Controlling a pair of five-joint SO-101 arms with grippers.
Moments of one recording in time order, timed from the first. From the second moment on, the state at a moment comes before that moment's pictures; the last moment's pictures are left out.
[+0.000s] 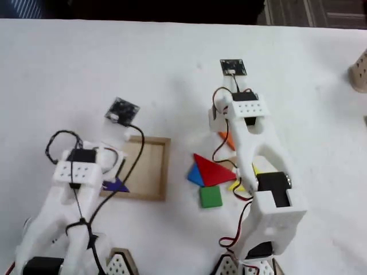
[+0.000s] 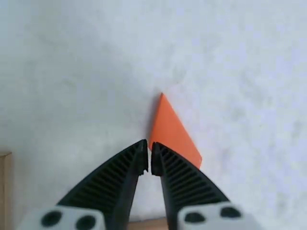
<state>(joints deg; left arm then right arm) -4.1 -30.0 59.6 49.4 -15.1 -9.1 15.6 9.1 58.7 1.5</state>
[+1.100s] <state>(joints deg) -25.7 -8.2 44.0 45.4 10.5 -38.5 11.6 17.7 60.1 -13.0</state>
